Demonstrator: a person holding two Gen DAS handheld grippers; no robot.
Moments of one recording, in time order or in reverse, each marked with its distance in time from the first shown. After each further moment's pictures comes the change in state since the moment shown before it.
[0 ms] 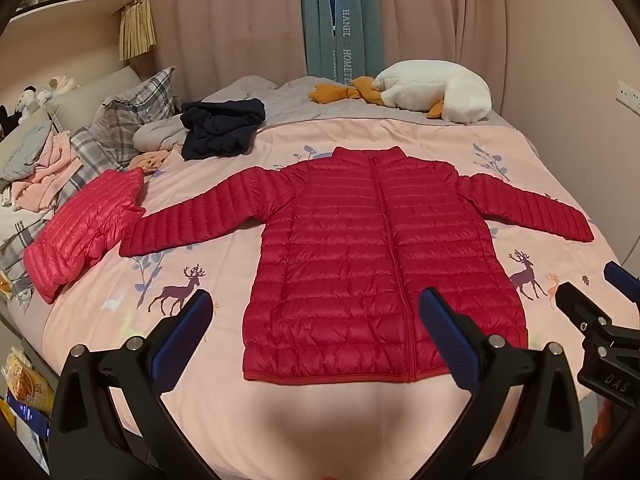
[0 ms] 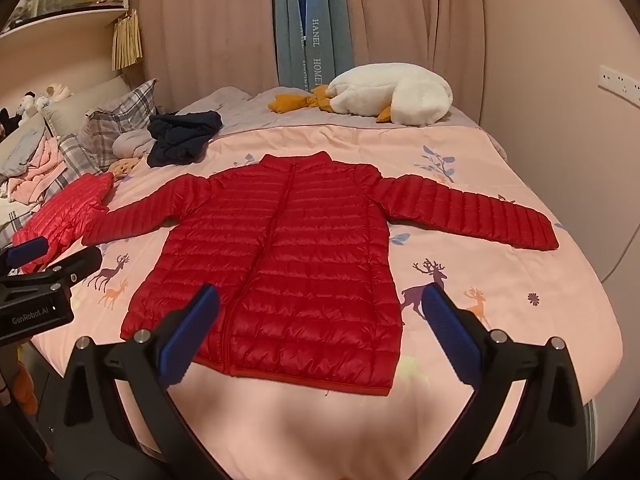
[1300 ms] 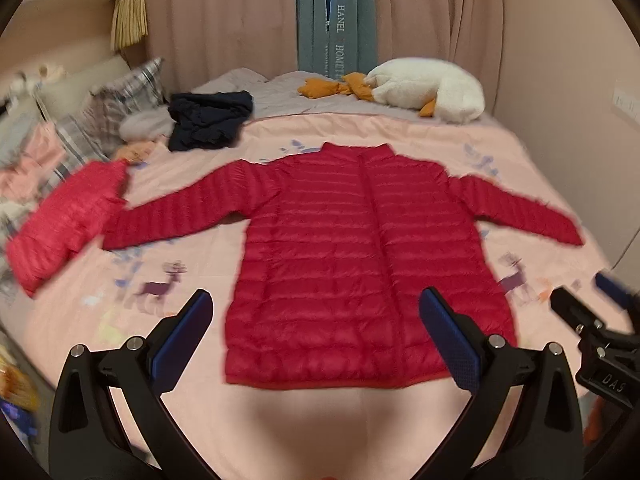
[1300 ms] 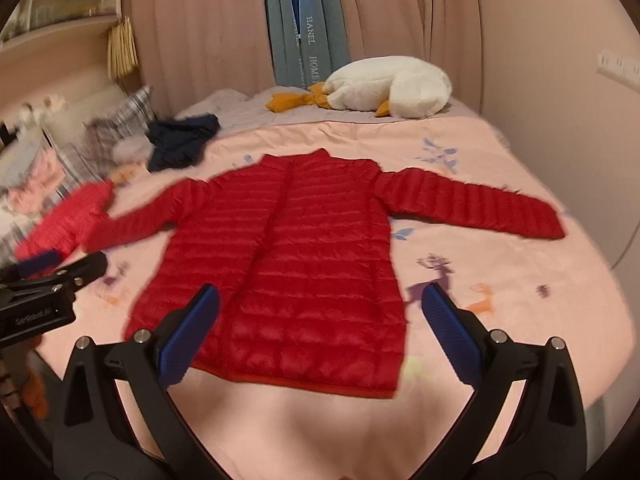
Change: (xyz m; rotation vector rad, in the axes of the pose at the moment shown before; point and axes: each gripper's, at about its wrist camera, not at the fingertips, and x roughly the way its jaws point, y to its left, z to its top) left arm 0.021 0.007 -0.004 0.020 -0.011 -0.048; right arm 0.011 -0.014 -0.005 0.085 -0.076 0.081
